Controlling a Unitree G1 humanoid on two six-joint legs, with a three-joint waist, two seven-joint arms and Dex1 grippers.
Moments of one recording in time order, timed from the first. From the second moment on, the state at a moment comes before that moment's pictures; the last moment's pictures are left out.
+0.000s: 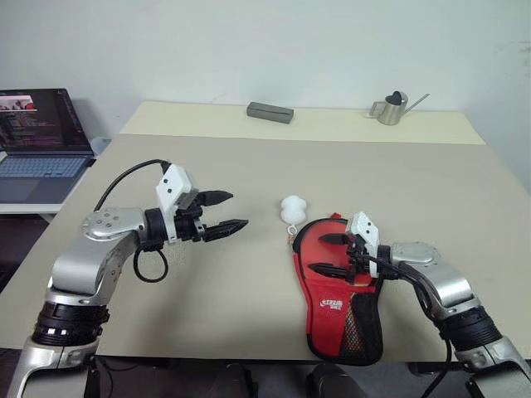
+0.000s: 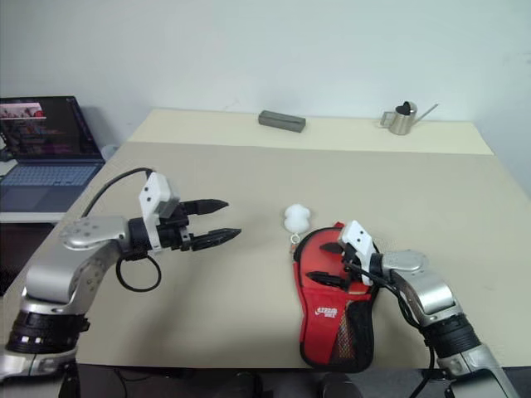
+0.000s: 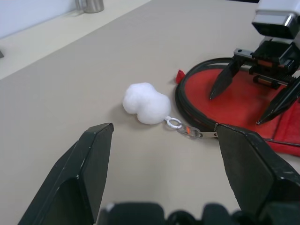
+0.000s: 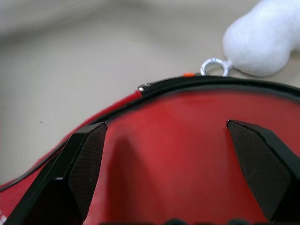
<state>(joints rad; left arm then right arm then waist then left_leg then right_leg) -0.45 0.75 0.04 -0.13 -0.46 0.50 -0.98 -0.40 -0.52 0.22 0.05 0.31 0.39 0.96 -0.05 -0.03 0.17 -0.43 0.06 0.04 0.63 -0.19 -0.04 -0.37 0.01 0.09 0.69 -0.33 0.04</state>
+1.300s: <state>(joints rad) -0.96 0.32 -0.17 0.75 -0.13 0.44 -0.95 -0.43 -0.44 0.23 0.11 0.22 0.32 0.96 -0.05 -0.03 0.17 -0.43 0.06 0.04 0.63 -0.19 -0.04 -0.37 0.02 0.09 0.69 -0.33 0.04</state>
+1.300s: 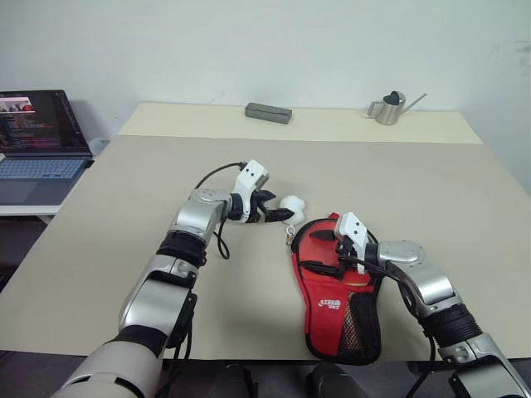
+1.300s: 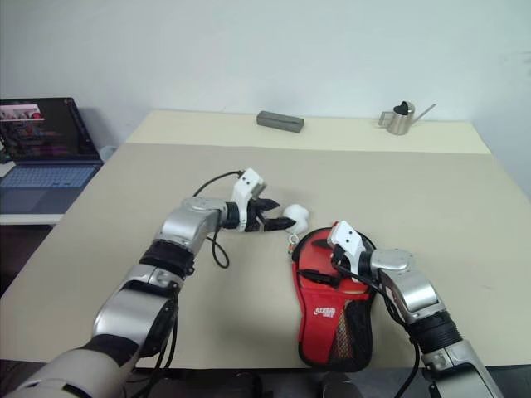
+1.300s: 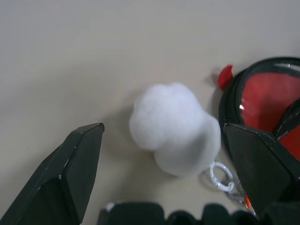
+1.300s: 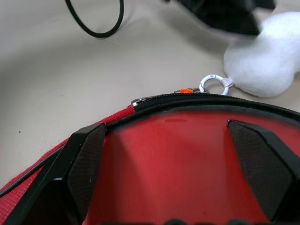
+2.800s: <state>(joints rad) -0.95 0.22 -0.14 0.87 -0.06 0.37 -0.93 -0.30 -0.51 0.21 -0.04 0.21 0.41 0.86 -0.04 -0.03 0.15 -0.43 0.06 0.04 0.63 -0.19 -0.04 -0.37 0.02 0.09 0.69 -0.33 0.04</state>
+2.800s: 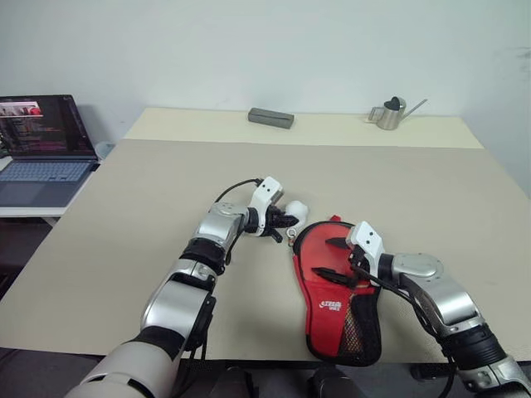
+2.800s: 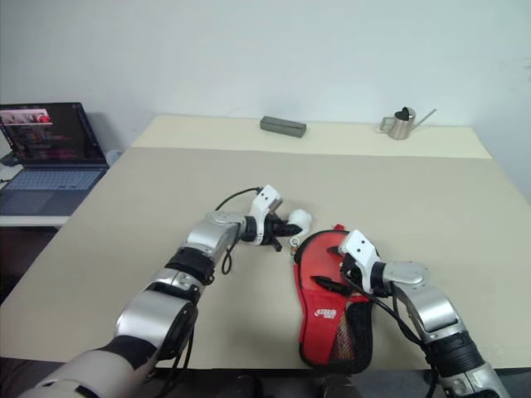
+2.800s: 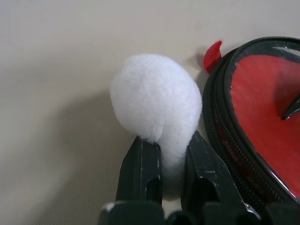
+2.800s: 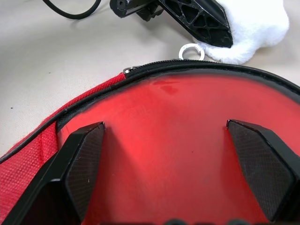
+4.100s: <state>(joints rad) -1.24 0.02 -0.19 1.35 0.18 -0.03 -0.64 -0.27 -0.54 0.20 -0.11 0.19 0.49 0.82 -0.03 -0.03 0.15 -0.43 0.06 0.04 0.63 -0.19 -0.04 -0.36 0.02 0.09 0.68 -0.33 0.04</state>
